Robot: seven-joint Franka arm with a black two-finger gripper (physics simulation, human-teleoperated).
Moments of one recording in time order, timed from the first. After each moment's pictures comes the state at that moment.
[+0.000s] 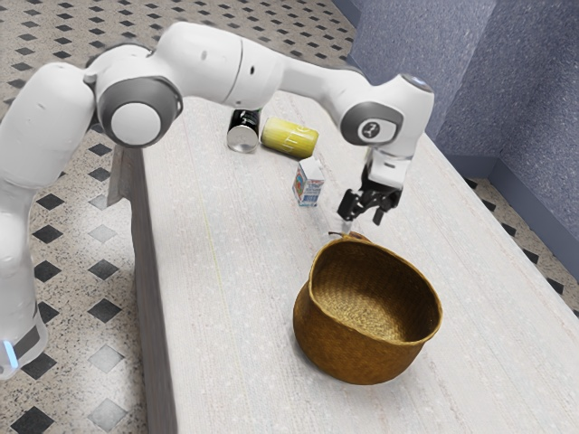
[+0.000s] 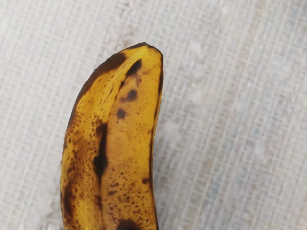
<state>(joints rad) 0.03 0.46 -0.05 -1.34 -0.01 1.79 1.23</state>
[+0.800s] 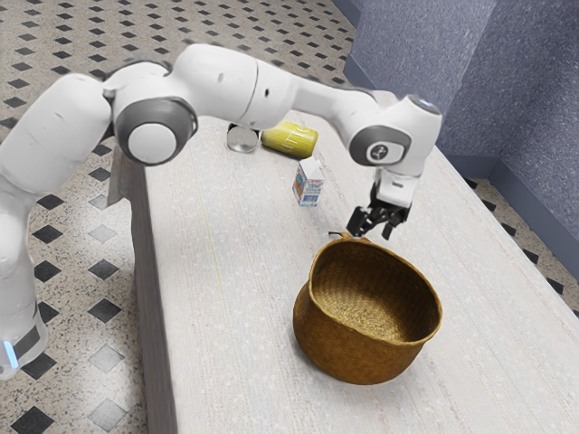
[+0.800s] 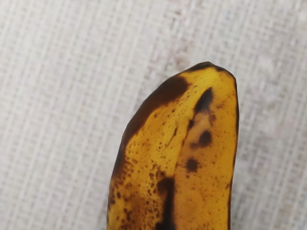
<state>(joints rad) -0.02 0.57 -0.02 -1.26 -0.02 1.83 1.24</state>
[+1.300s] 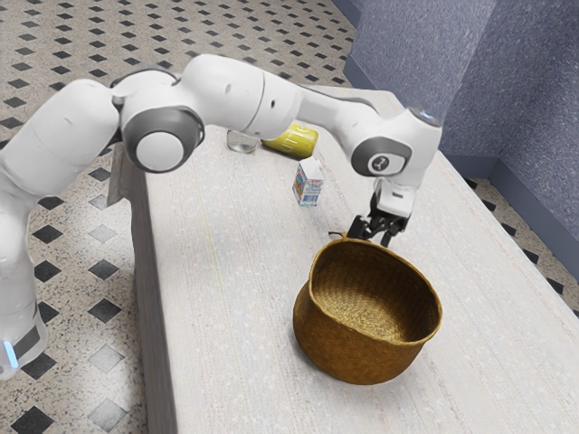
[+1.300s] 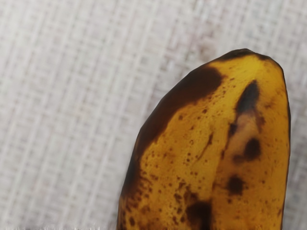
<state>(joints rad) -0.02 0.62 -0.01 -1.24 -0.02 1.84 1.24</state>
